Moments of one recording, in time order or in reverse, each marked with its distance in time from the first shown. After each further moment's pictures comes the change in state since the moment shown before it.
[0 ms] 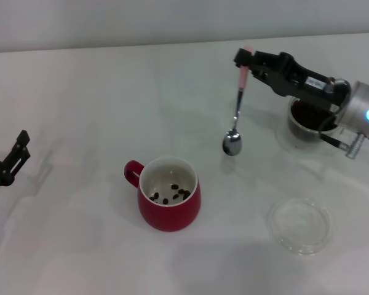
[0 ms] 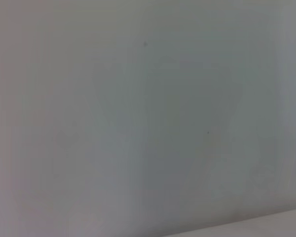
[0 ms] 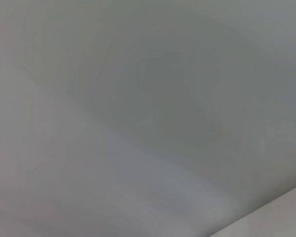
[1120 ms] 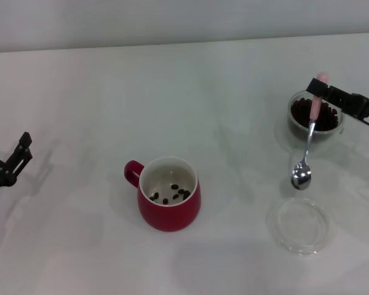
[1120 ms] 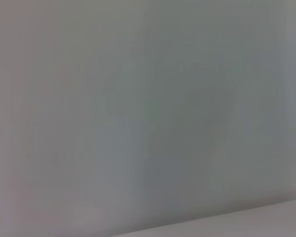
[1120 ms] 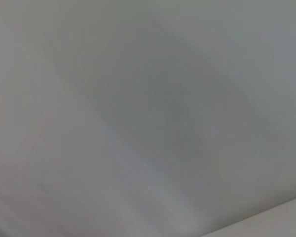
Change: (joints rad) left arm -0.009 -0.002 0.001 -0.003 -0.001 0.034 0.000; right arm -0.256 -0.016 0.009 -0.183 -0.001 0.186 -0.206
